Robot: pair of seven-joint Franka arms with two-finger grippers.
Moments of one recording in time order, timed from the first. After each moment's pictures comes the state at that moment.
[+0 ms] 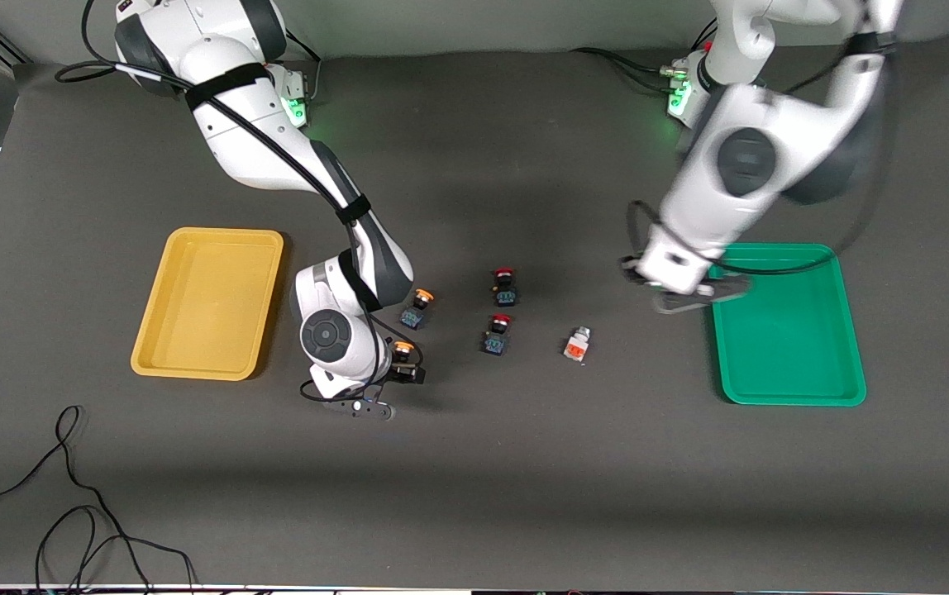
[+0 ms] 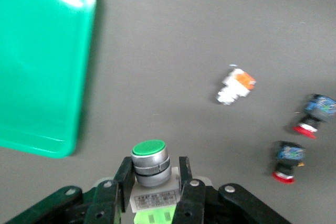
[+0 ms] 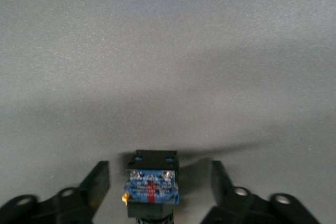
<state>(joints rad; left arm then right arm) -0.29 0.09 -0.06 -1.95 -0.04 1.96 -0.55 0.59 0.86 -0.16 -1.46 0.24 2.28 0.57</state>
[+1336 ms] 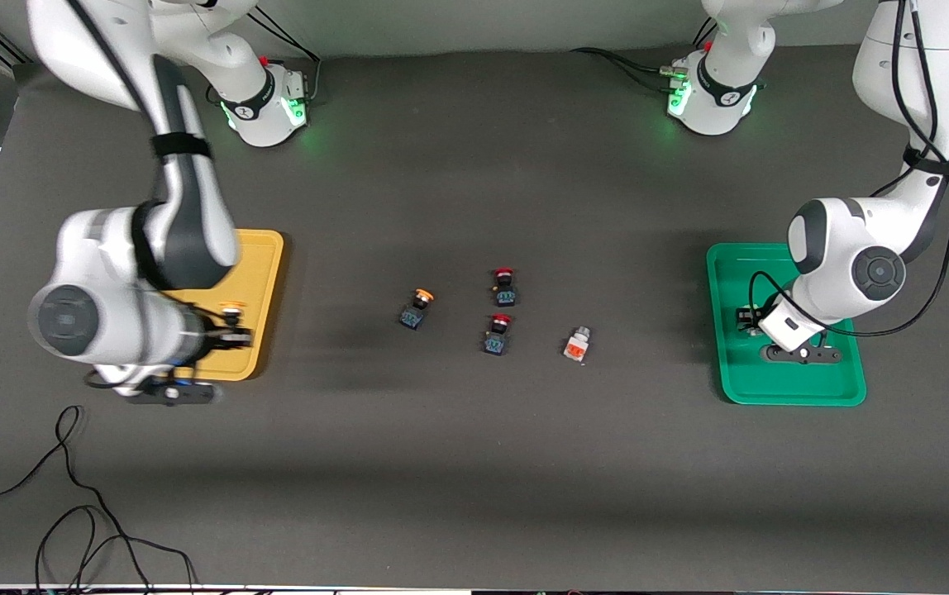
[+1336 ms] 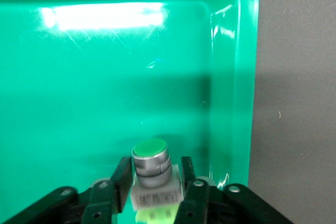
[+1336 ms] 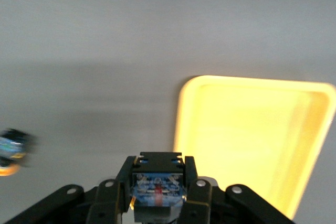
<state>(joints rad) 0.08 0.39 -0.08 -2.17 0.02 2.49 0.04 0.58 0.45 -0.57 -1.66 0.20 1.85 -0.05</state>
